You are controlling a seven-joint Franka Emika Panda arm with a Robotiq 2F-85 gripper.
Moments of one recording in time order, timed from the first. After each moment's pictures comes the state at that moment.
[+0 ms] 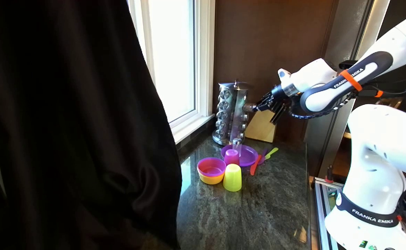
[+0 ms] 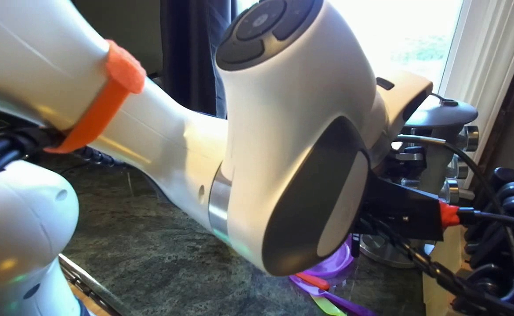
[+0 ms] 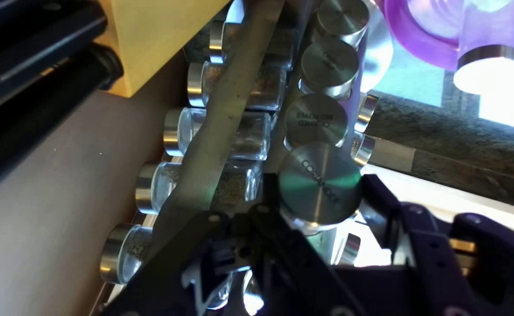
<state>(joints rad) 0.29 -0.61 -1.40 -2.74 -1.02 3.28 -0.35</state>
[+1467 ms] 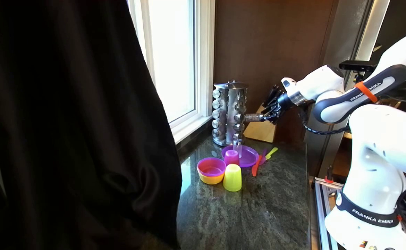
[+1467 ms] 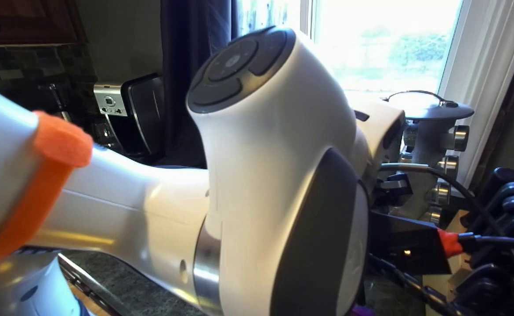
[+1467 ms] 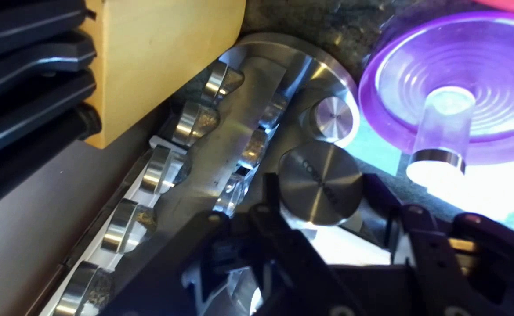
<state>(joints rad) 0.27 -0.69 -1.51 -2.75 -1.41 3.17 -0.30</state>
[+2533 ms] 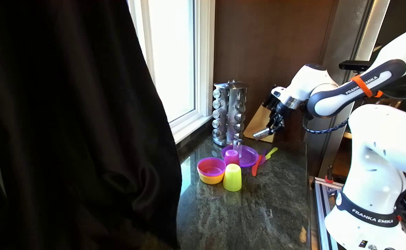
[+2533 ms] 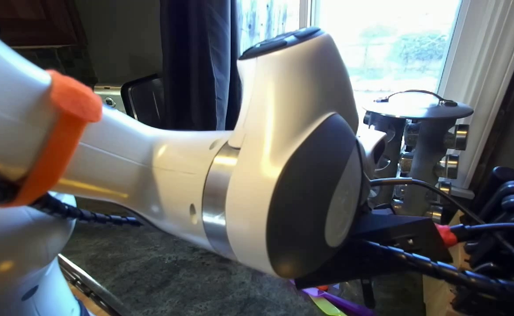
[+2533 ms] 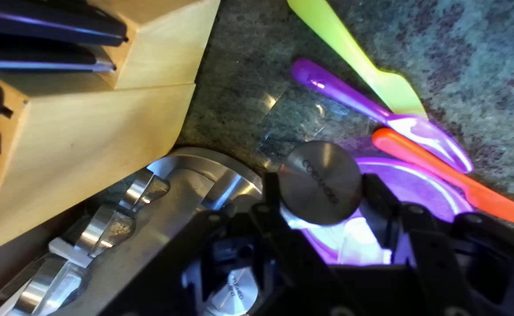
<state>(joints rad) 0.27 -0.74 -1.40 -2.75 -1.29 2.71 -0.51</state>
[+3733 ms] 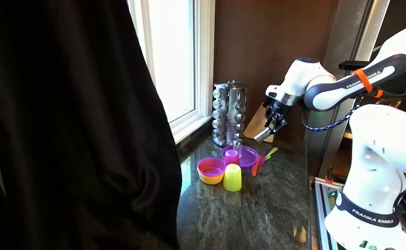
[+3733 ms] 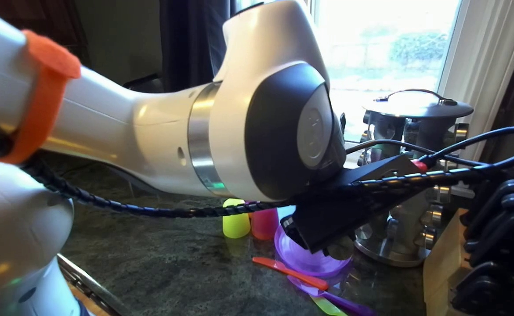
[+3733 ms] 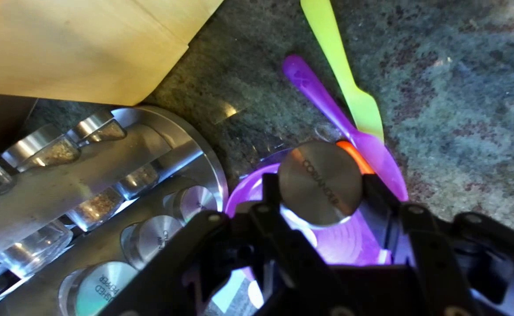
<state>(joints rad) 0.25 -0.81 -1.24 -2.78 -1.26 2.50 -0.77</state>
